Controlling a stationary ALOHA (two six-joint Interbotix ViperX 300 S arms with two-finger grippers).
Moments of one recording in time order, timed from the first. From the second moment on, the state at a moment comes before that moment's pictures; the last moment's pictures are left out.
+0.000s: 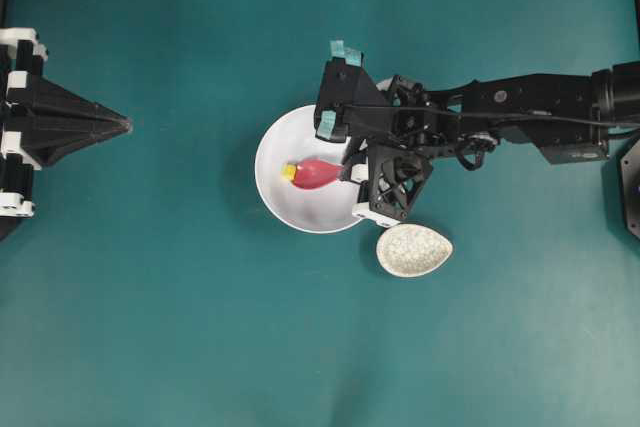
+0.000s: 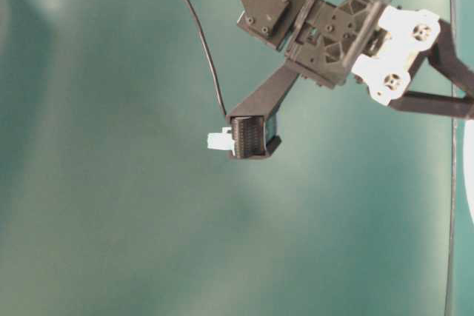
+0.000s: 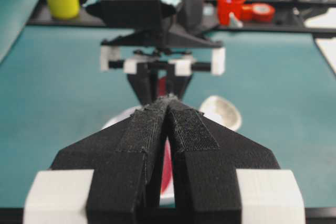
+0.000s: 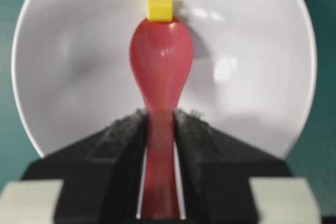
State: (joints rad) left arm 0.02 -0.96 1.18 0.01 -0.24 -0.01; right arm -0.07 0.08 0.49 0.11 0.36 0.12
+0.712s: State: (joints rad) left arm 0.03 -0.96 1.18 0.01 -0.24 -0.01; right arm -0.07 0.08 0.49 0.10 0.25 0.12
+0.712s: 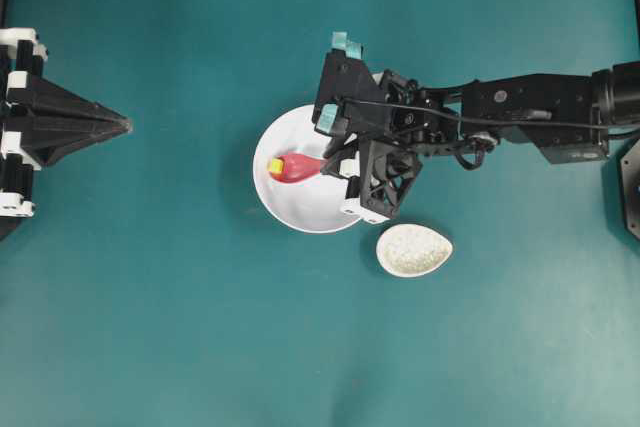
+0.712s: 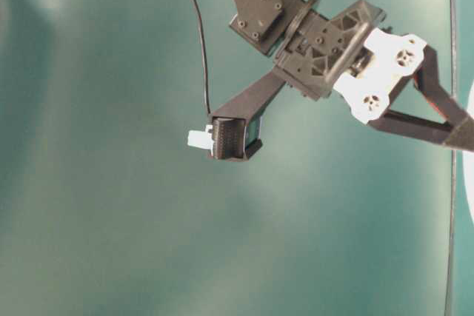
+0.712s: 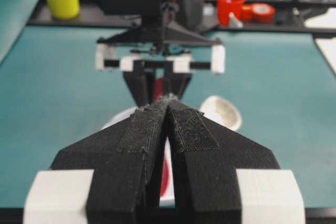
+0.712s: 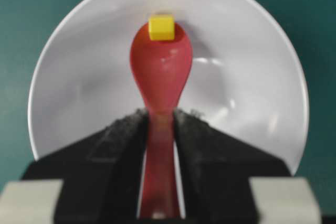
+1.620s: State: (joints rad) left arm 0.03 -0.96 1.18 0.01 -0.24 -0.01; right arm -0.07 -0.01 0.57 0.10 0.15 0.12
